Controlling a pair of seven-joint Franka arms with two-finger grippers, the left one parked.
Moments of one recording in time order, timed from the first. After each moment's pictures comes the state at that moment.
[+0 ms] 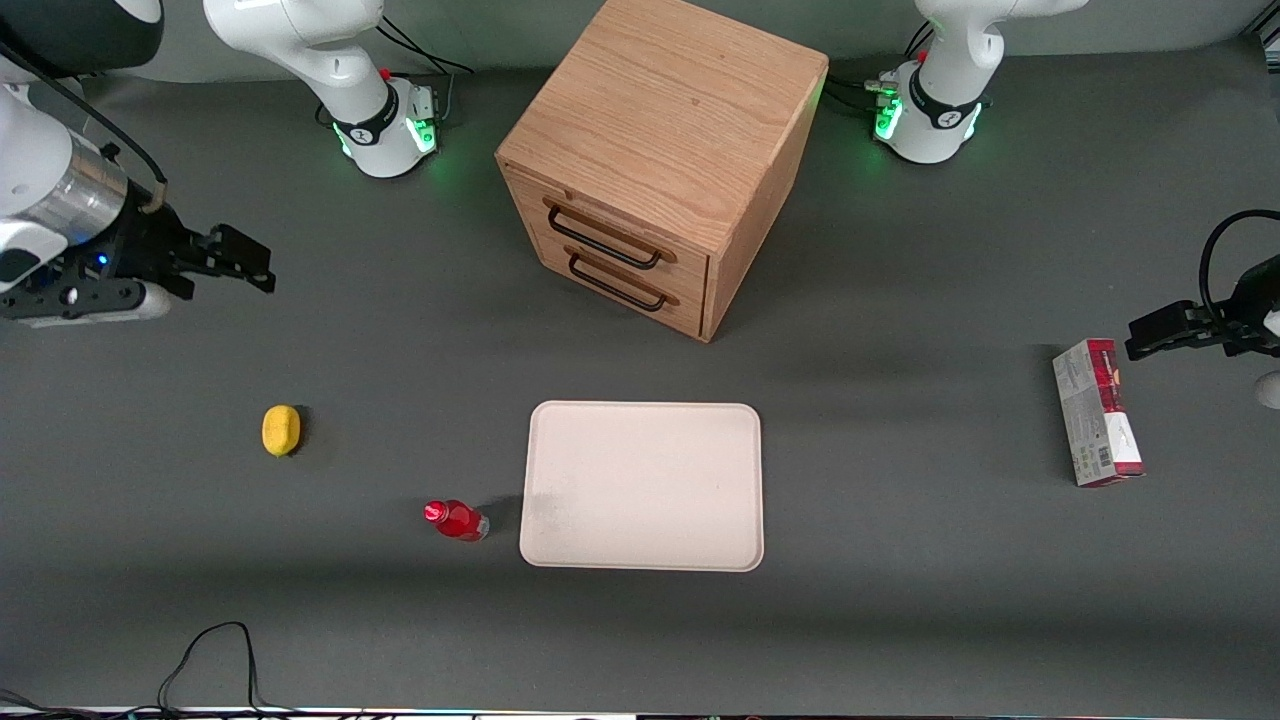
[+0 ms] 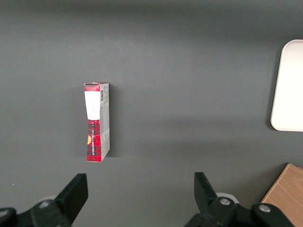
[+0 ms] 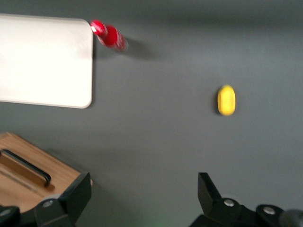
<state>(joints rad) 0.17 0.08 -0.02 -1.50 0.04 1.57 0.12</state>
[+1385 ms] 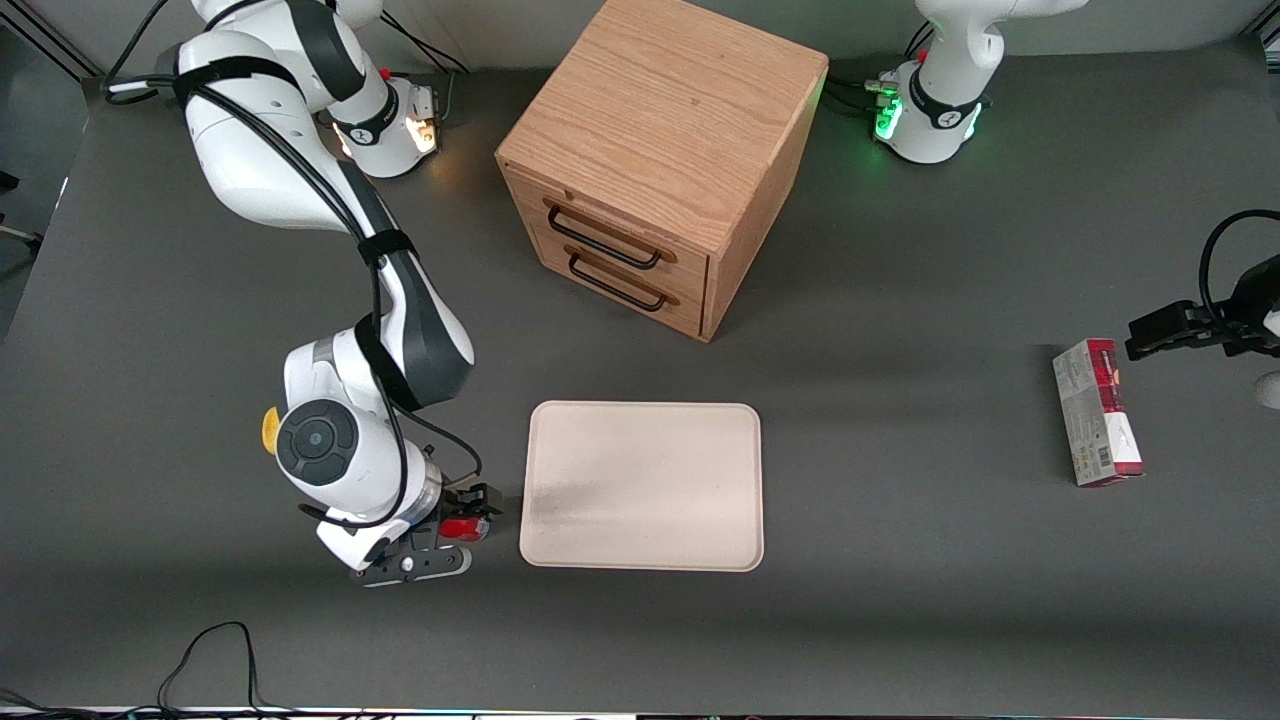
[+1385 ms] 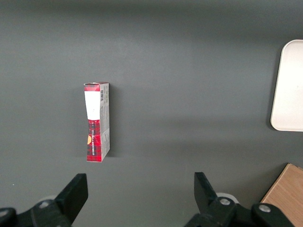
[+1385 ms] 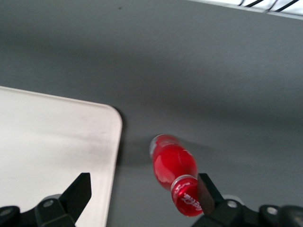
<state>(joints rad) 0.32 0.86 0.01 -1.00 -0.08 1.94 0.22</state>
